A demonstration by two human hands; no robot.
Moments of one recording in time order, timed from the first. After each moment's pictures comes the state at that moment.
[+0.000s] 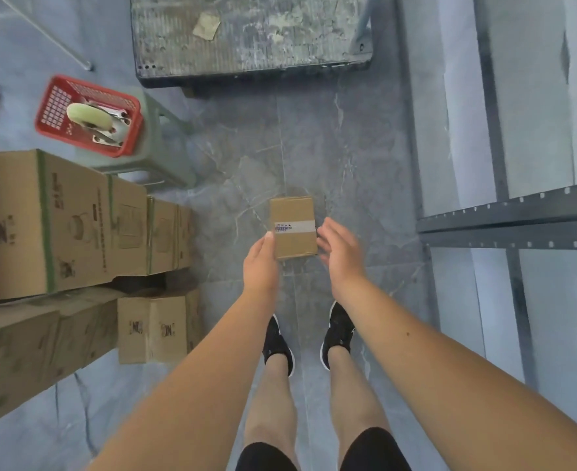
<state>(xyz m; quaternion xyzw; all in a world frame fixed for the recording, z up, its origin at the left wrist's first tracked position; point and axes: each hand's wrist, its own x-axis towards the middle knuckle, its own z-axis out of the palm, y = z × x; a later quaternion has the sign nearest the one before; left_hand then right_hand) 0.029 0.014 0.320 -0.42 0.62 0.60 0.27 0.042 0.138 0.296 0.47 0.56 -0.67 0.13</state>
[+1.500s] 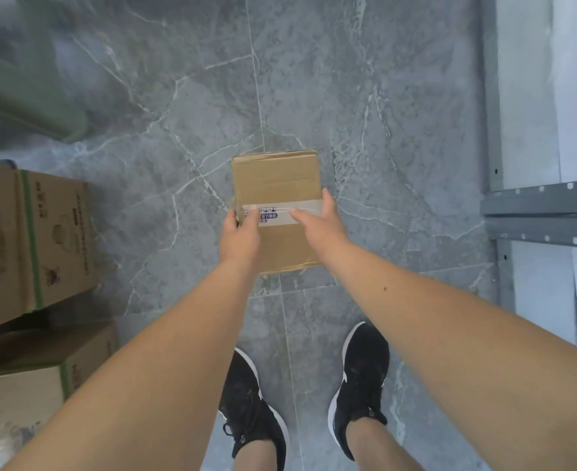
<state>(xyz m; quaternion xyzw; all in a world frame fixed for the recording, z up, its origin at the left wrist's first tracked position) -0.037 0.020 -0.118 -0.41 0.68 0.52 0.32 -0.025 0.160 -0.126 0.43 0.67 -0.54 0.26</state>
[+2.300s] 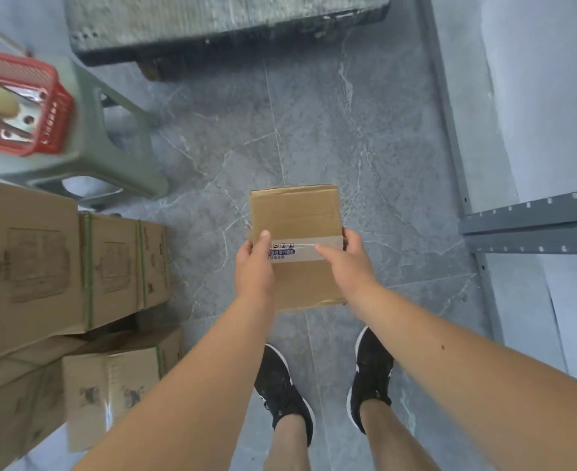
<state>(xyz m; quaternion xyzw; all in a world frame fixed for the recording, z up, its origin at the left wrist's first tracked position) -0.025 0.005 0.104 -0.44 0.64 0.56 0.28 0.011 0.149 0.080 0.44 0.62 -0.62 0.19</state>
